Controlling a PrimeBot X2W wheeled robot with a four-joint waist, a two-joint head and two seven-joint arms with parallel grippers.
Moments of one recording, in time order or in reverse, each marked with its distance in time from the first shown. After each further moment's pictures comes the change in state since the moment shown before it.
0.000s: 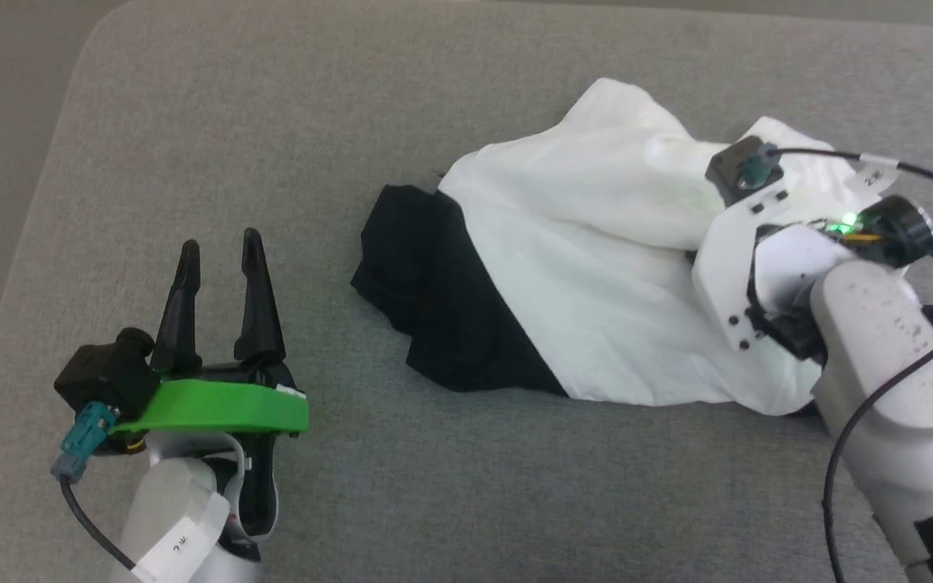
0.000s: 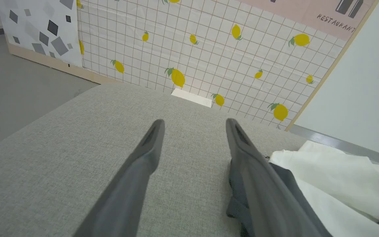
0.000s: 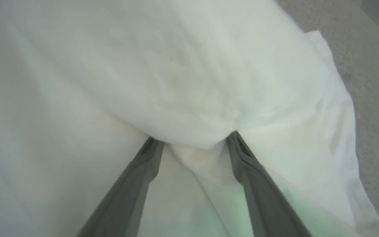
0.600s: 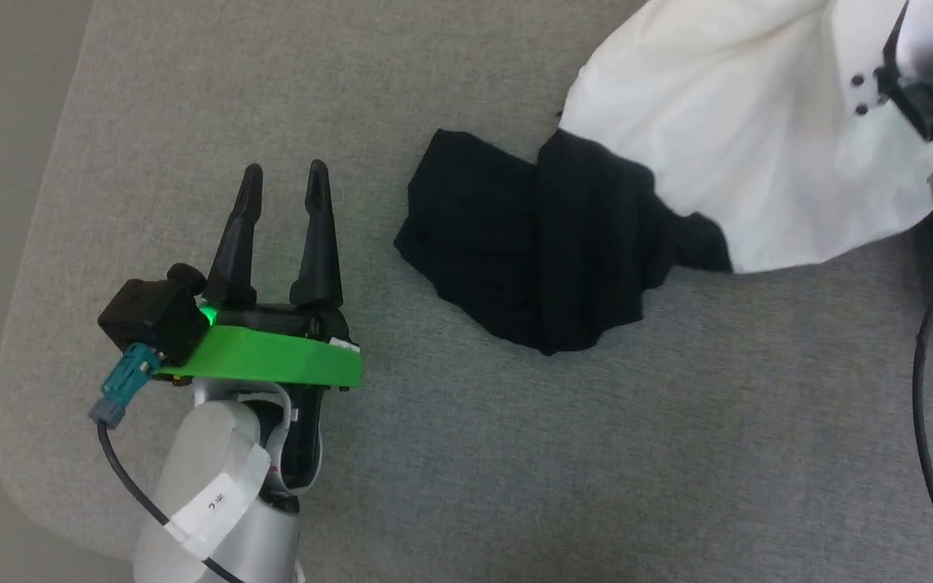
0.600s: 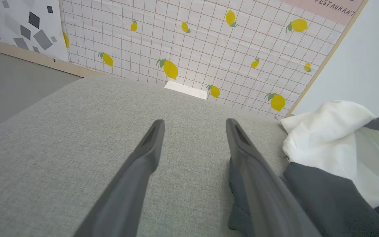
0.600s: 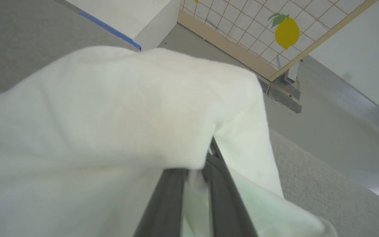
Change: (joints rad) left arm -0.118 -0.010 -0.107 -0.012 -0.016 -0.025 0.000; right arm -0.395 -0.034 -0.160 0.158 -0.148 0.000 -0.154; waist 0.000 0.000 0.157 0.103
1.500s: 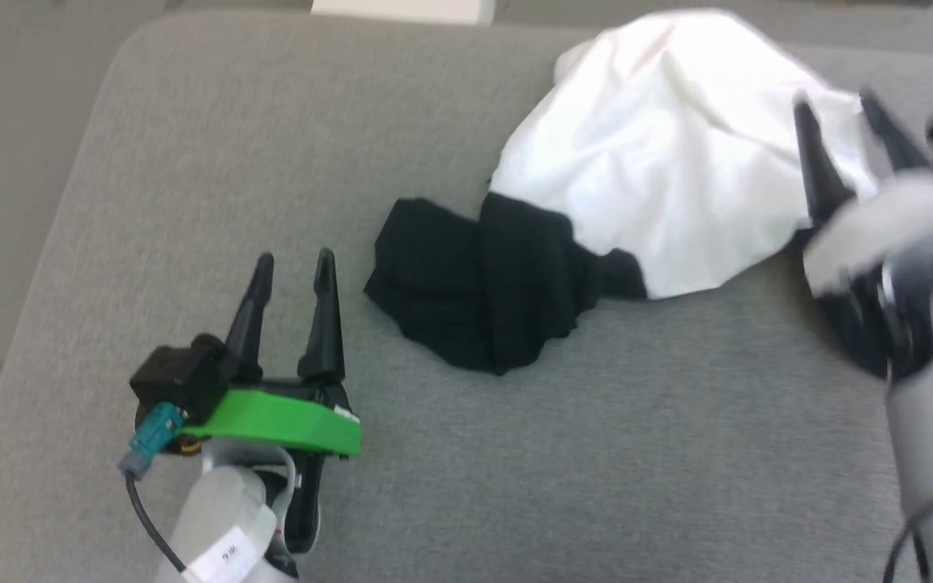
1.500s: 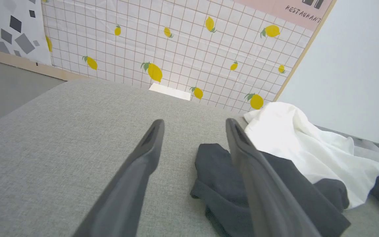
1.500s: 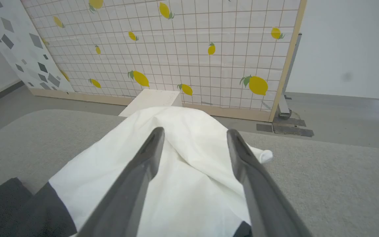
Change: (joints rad) left arm 0.119 0.000 0.009 0.056 0.033 -0.012 0.000; right arm 0.489 0.067 -0.181 -0.265 0.278 0.000 -0.501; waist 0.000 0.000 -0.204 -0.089
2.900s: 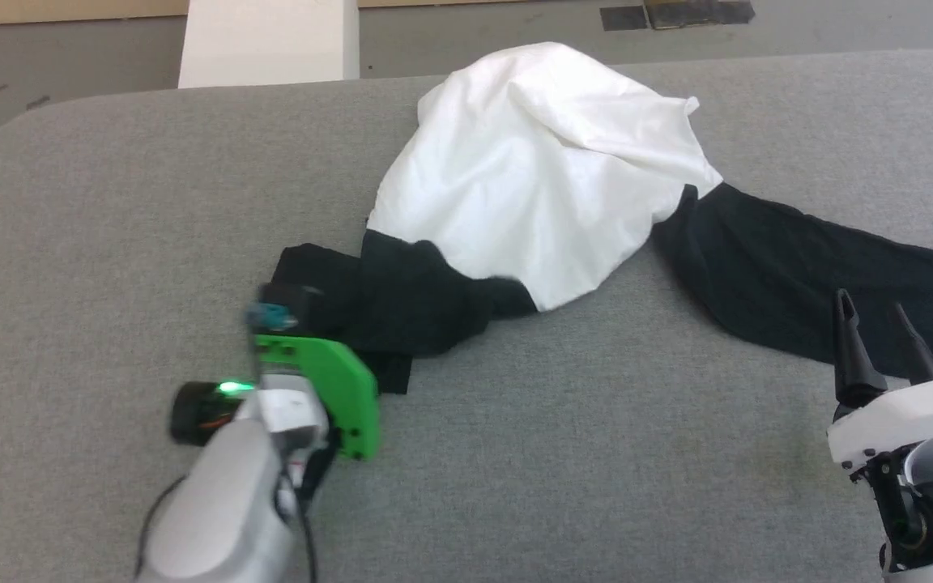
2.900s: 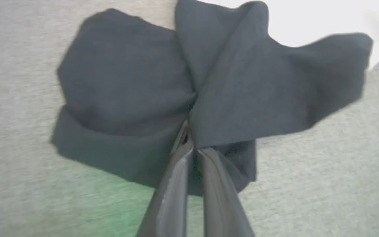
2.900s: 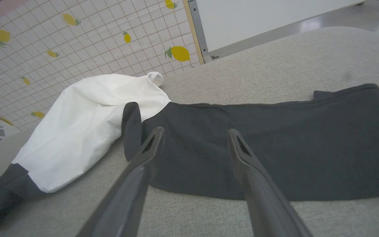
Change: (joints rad) left arm -0.175 0.100 -0.198 0.249 -0.003 0.126 0.650; right arm 0.440 0.151 -0.222 -0.249 0.096 0.000 0.018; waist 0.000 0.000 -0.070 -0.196
